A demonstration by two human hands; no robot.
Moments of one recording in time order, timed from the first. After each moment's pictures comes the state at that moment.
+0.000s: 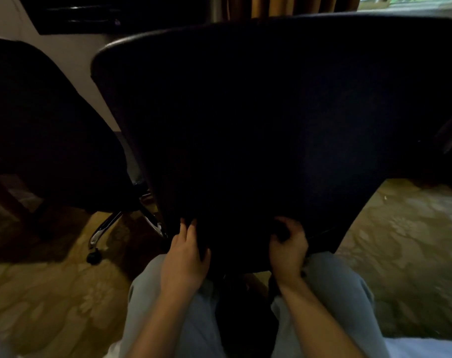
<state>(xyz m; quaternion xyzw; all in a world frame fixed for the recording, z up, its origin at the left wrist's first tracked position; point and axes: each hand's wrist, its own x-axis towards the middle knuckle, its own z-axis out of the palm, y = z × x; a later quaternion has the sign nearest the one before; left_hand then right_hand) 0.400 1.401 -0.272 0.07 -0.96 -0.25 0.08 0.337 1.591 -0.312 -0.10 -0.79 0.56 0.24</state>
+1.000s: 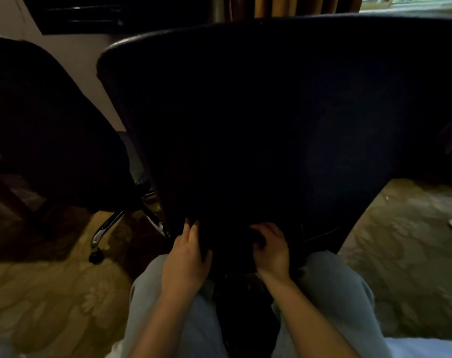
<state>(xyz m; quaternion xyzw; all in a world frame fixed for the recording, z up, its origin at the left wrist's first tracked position) 0.405 1.397 -0.270 0.06 -0.97 -0.24 0.08 0.344 1.570 -0.327 0.02 -0.88 0.45 0.14</state>
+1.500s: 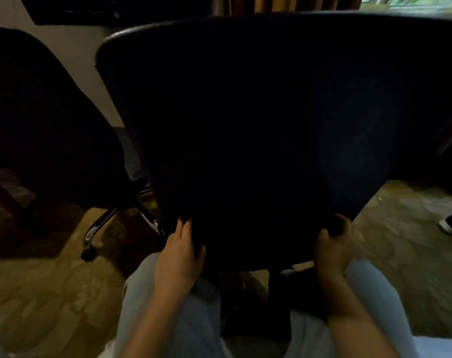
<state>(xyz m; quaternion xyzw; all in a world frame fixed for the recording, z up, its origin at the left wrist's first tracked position) 0.402 1.393 -0.273 0.08 -0.97 -0.23 0.08 0.328 1.670 -0.299 -0.23 -0.79 0.51 0.26</state>
